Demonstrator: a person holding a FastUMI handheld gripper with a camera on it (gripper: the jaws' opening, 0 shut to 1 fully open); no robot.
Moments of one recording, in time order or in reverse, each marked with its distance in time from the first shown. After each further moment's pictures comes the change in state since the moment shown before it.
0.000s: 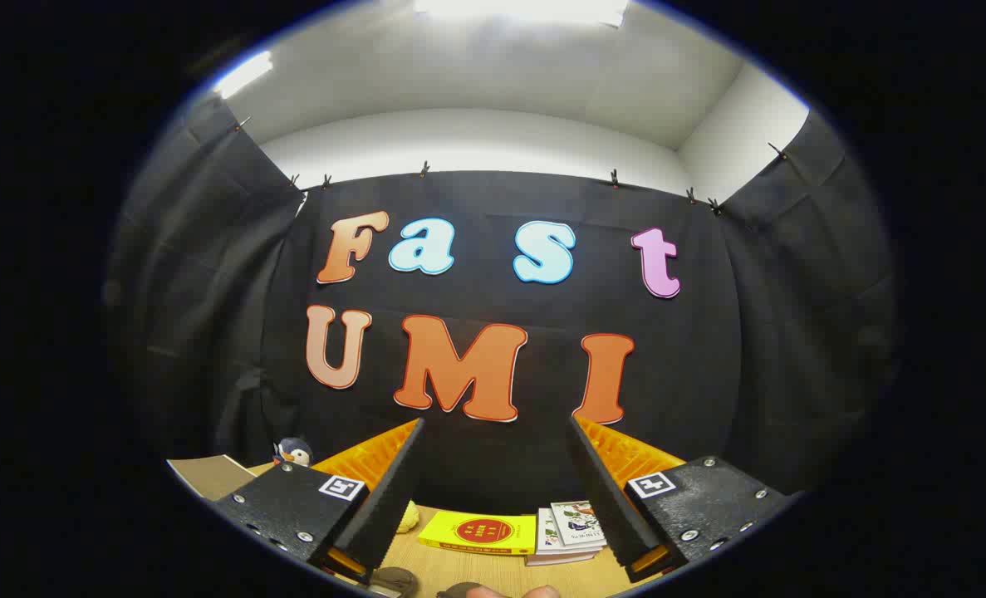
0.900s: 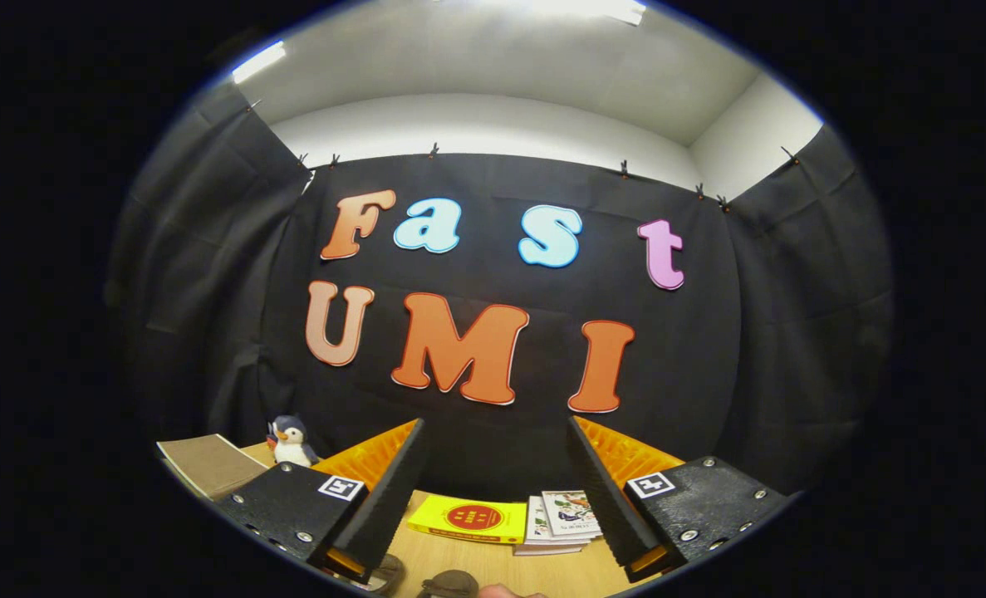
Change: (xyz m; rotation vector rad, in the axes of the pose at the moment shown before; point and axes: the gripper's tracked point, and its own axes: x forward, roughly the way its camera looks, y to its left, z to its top) arm -0.005 0.020 -0.026 -0.026 0.087 0.058
